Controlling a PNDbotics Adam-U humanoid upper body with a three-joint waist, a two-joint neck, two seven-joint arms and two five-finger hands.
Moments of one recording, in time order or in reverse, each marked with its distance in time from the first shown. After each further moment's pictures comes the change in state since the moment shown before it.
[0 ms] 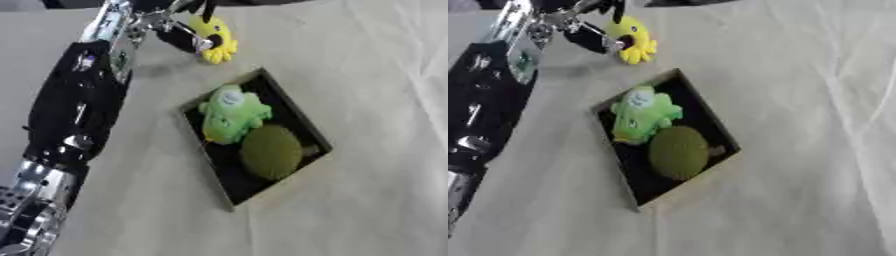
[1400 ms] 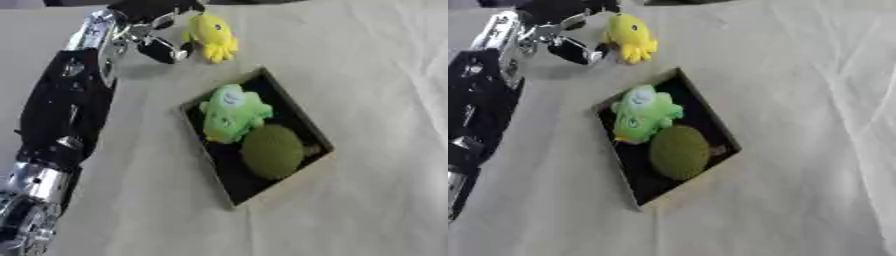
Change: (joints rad) left arm -0.015 0.007 0.142 0.148 -0.125 0.106 -0.152; right arm -0.003 0.000 0.001 0.000 -0.001 0.005 0.006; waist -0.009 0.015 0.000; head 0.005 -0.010
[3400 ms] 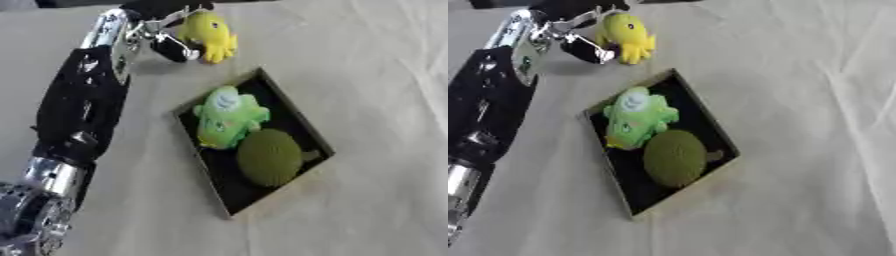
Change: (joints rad) left arm -0.041 0.015 0.025 0.032 -0.054 0.029 -0.046; right arm -0.009 0.010 0.001 0.000 -0.003 0.019 0.023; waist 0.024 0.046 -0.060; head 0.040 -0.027
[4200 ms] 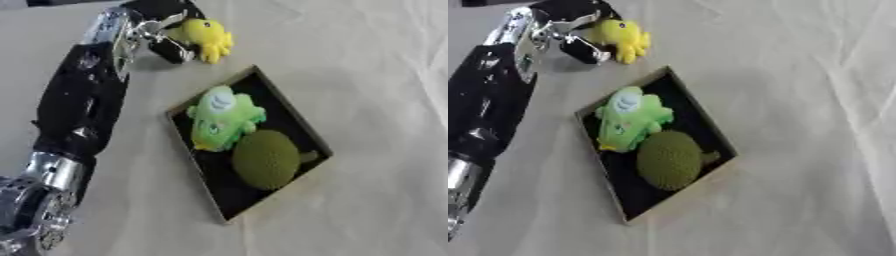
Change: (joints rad) left arm -0.024 0.012 0.021 0.035 -0.039 0.002 -0.047; right arm -0.003 0.007 0.000 0.000 -0.011 0.021 0.000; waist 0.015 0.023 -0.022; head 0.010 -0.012
